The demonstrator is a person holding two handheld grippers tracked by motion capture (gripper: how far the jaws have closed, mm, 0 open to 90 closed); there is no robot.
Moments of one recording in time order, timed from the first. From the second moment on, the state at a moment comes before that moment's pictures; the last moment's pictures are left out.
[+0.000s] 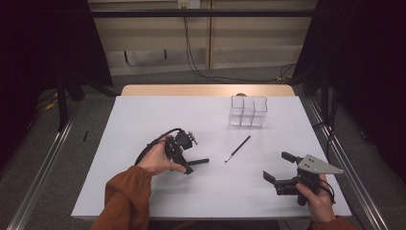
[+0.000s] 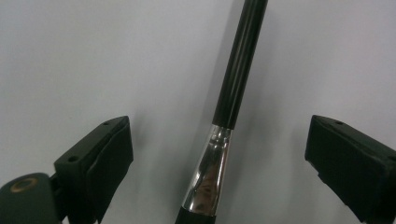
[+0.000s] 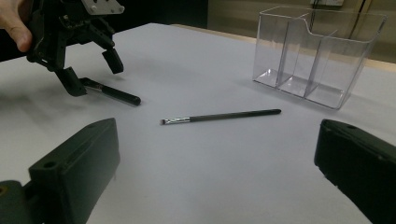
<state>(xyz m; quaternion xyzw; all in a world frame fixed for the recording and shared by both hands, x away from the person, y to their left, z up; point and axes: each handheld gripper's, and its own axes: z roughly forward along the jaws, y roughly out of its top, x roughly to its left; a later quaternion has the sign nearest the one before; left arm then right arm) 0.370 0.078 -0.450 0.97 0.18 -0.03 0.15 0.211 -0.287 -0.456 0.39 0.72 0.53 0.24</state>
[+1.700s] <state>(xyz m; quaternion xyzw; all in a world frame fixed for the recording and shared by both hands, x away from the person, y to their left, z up) 0.369 0.075 -0.446 0.98 0.18 -0.04 0.12 0.212 -0.286 -0.457 0.38 0.72 0.53 0.23</state>
